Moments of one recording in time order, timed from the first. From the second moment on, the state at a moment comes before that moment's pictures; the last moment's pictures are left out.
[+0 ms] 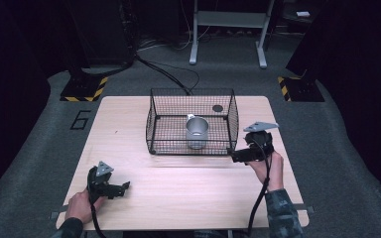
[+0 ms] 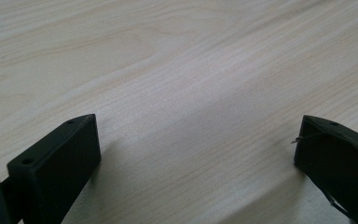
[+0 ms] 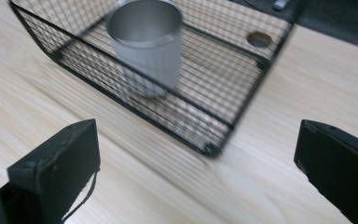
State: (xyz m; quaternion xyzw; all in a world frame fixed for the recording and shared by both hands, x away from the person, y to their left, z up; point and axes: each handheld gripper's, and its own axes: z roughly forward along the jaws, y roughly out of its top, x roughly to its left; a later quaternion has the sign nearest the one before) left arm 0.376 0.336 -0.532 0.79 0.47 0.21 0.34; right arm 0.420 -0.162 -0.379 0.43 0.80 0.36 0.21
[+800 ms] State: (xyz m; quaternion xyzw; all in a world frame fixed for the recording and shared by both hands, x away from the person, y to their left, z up) left arm 0.376 0.336 -0.532 0.79 0.47 0.21 0.34; right arm 0.375 -0.260 -0.524 0.56 0.74 0.31 0.19
